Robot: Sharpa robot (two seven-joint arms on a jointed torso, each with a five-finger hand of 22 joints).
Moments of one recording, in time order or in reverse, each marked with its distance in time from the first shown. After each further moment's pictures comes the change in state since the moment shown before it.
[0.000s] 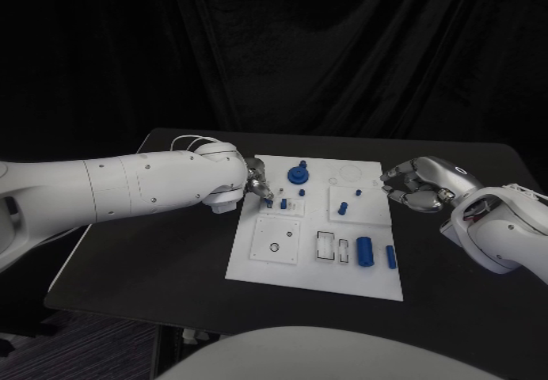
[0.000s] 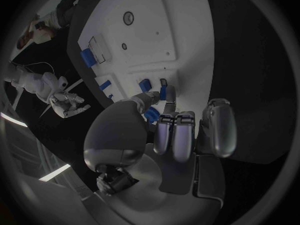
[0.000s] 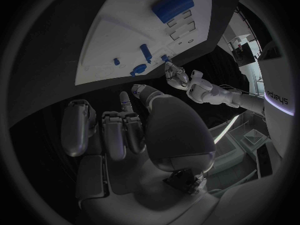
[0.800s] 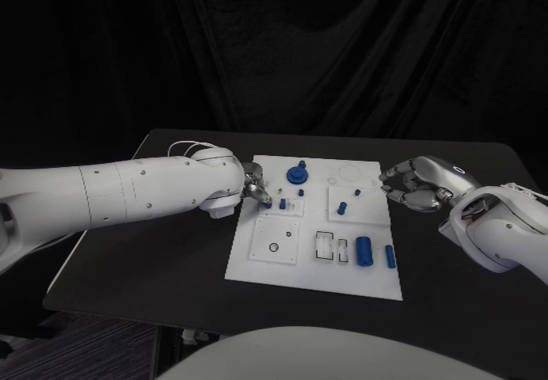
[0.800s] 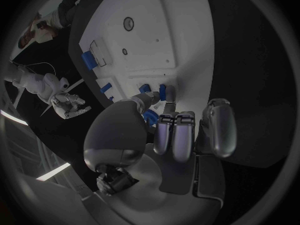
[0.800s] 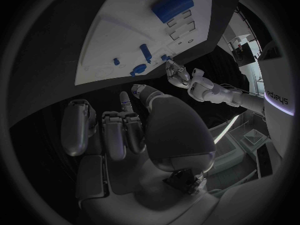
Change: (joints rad) left arm -0.020 -0.017 0.005 0.020 -0.001 -0.012 0.010; left_hand 0.001 0.003 0.002 -0.001 0.000 0.002 -0.002 -0.002 0.002 0.000 0.000 0.000 0.000 0.000 0.000 0.000 0.000 0.000 0.000 0.000 0.000 0.000; right arm 0.000 0.001 0.000 0.000 0.000 0.001 -0.001; right_hand 0.000 0.000 0.003 -0.003 0.000 0.000 0.000 0.000 -0.002 0.000 0.000 0.000 0.000 0.000 0.000 0.000 0.000 0.000 -0.004 0.004 -0.004 0.000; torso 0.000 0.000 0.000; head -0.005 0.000
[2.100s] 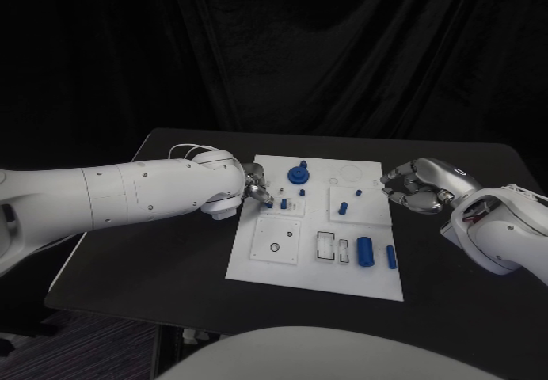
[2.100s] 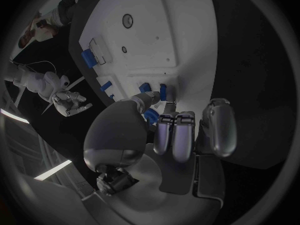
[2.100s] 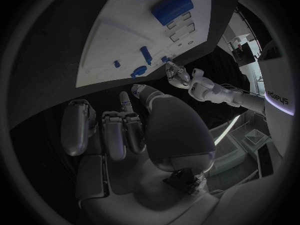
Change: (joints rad) left arm -0.010 -0.002 -0.003 -0.001 0.001 -0.042 0.022; left_hand 0.001 0.009 0.005 0.000 0.023 0.004 0.003 0.000 0.011 0.000 0.000 0.000 0.000 0.000 0.000 0.000 0.000 0.000 0.000 0.000 -0.006 0.000; right arm -0.003 0.001 0.000 -0.001 0.000 0.013 -0.008; right_hand 0.000 0.000 0.000 0.000 0.000 0.000 0.000 0.000 0.000 0.000 0.000 0.000 0.000 0.000 0.000 0.000 0.000 0.000 0.000 0.000 0.000 0.001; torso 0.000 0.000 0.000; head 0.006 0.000
